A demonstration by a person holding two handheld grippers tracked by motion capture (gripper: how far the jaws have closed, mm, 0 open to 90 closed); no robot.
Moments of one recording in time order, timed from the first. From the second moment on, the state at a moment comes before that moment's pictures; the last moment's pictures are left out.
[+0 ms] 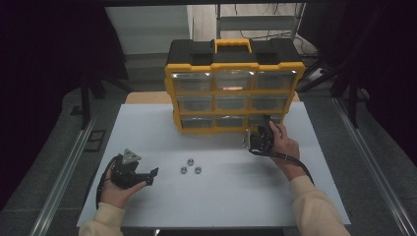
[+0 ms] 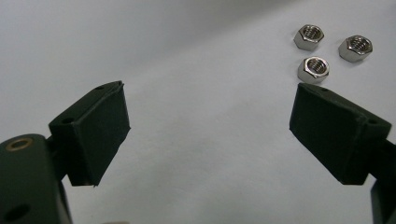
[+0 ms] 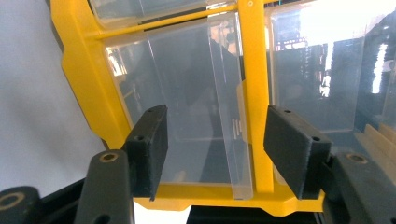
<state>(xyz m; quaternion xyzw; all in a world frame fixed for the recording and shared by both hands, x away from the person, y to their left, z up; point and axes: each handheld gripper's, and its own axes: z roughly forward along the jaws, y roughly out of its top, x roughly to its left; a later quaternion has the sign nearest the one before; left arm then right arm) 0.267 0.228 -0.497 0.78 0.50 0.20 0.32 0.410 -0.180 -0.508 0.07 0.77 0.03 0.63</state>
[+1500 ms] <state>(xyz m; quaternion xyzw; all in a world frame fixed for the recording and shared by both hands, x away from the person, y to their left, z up) 0.267 0.230 -0.497 0.78 0.51 0.20 0.32 0.420 -0.180 -0.508 0.05 0.77 0.00 0.63</state>
